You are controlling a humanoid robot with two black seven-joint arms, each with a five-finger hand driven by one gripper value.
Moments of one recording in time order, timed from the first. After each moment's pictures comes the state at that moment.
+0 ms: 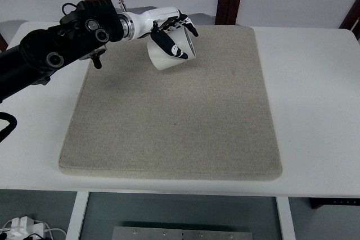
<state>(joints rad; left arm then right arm) -1.23 0.30 -0.32 -0.87 0.87 -0.22 0.03 0.00 0.00 -0.01 0.13 -0.03 0.18 -0.03</state>
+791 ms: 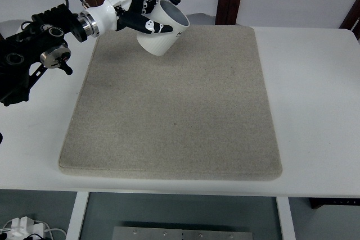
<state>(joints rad) -1.08 0.37 -0.51 -0.74 0.68 -0.39 -0.35 0.00 0.00 -0.01 0.13 -0.03 0.18 -0.03</state>
